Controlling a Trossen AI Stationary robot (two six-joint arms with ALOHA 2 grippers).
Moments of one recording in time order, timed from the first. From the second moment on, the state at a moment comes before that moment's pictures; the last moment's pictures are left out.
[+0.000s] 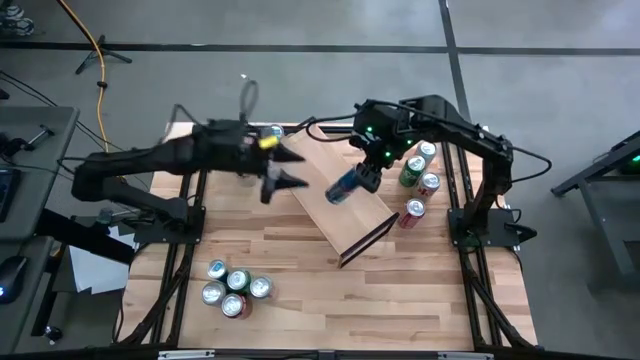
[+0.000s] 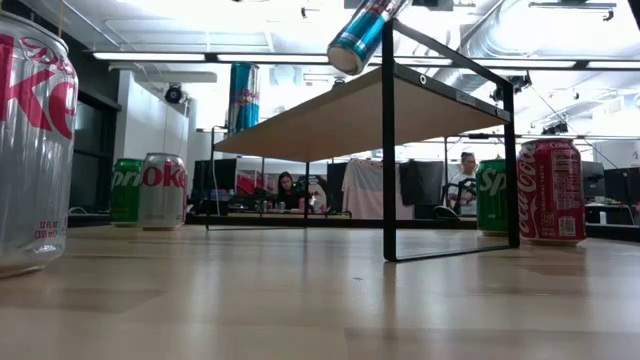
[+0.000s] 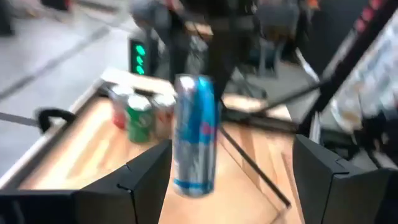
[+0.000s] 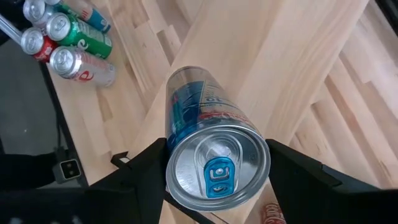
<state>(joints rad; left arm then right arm) 0.12 1.20 1.26 -0.34 0.08 -0.16 -0.16 1.79 2.27 -1.57 -0.13 0.33</state>
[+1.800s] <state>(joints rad) 0.20 1.32 1.22 -0.37 0.14 -0.21 -0.17 1.58 2.01 -1.44 0.07 0.18</state>
